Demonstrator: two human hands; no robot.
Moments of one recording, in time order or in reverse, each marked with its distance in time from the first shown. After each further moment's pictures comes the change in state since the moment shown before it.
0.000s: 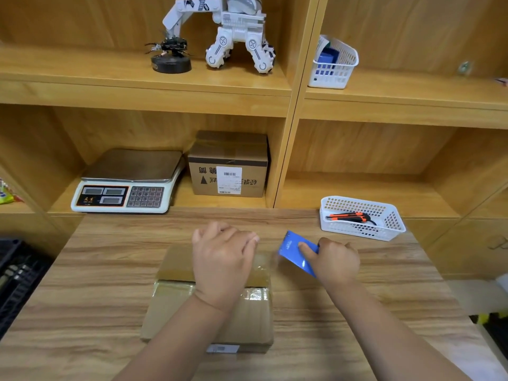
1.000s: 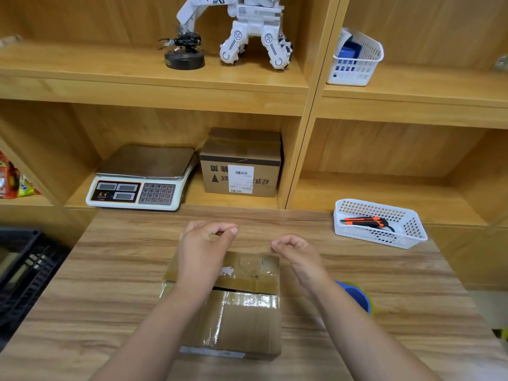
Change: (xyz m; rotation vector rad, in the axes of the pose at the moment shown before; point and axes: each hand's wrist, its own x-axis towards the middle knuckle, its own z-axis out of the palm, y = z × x) left_hand 0.018 -0.034 -0.007 -0.433 -0.204 -0.691; right_hand -0.001 -0.072 -0.021 1.633 -0.531 0.259
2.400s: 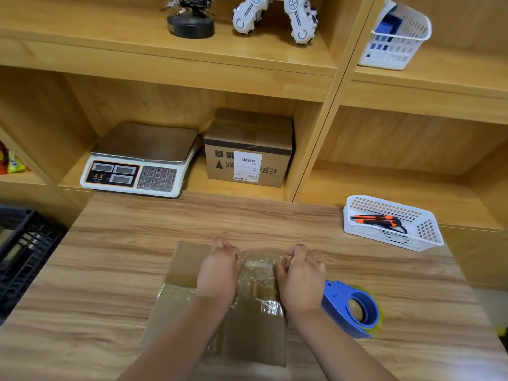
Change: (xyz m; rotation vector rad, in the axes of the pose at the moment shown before) left_hand 0.014 -0.085 0.049 0.571 -0.340 -0.135; right_hand 0.022 0.071 0.014 -1.235 0.380 -0.318
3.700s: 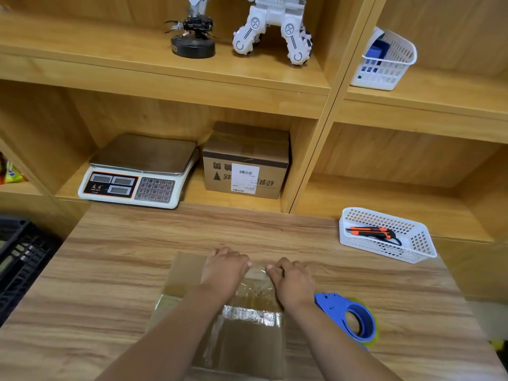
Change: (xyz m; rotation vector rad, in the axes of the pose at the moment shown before) left_hand 0.031 0.004 0.001 0.454 -0.225 0.324; right_hand 0.023 0.005 0.002 -0.020 -0.405 0.152
